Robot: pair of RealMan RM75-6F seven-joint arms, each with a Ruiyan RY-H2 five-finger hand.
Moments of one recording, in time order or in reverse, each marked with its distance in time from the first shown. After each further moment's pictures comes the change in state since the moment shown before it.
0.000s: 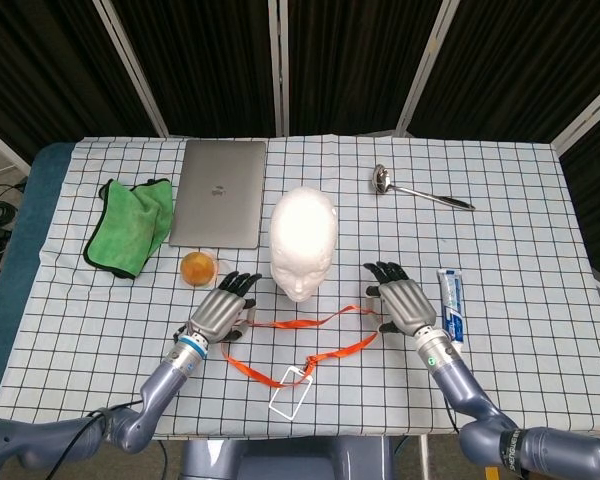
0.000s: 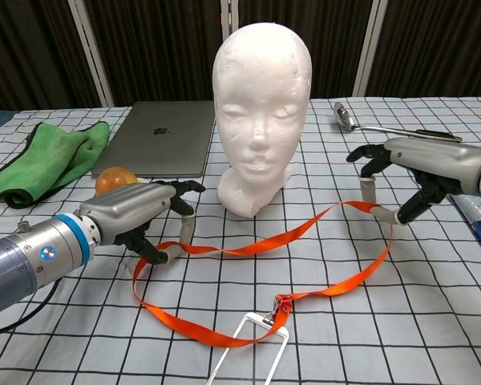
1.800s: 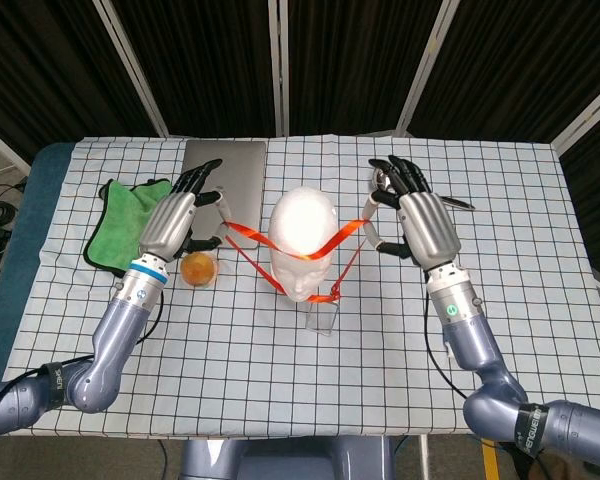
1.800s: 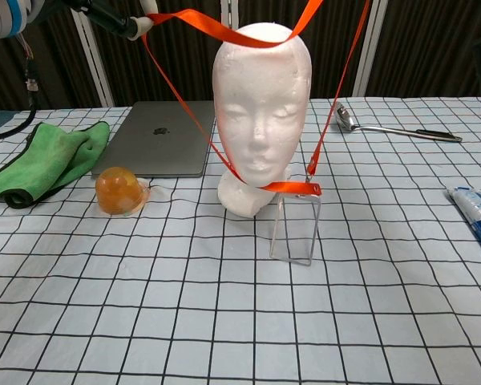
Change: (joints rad) left arm -0.133 0.442 -0.343 -0.473 -0.393 0.100 -0.097; right arm 0.082 0.193 0.342 -0.220 0.068 0.175 0.134
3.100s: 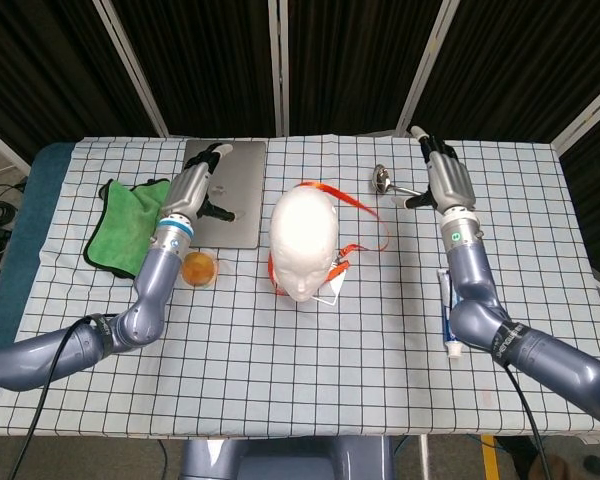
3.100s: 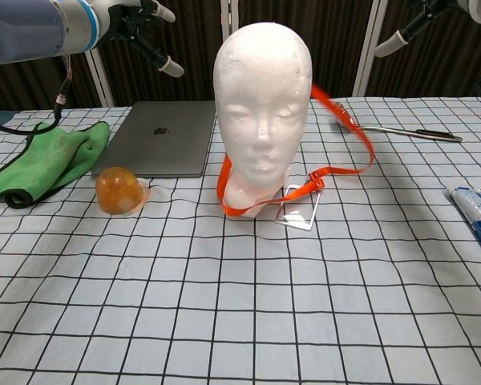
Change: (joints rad) left arm -0.255 -0.142 -0.021 0.408 -0.429 -0.183 0.080; right arm 0.222 -0.122 -0.020 0.566 0.446 -0.323 -0.019
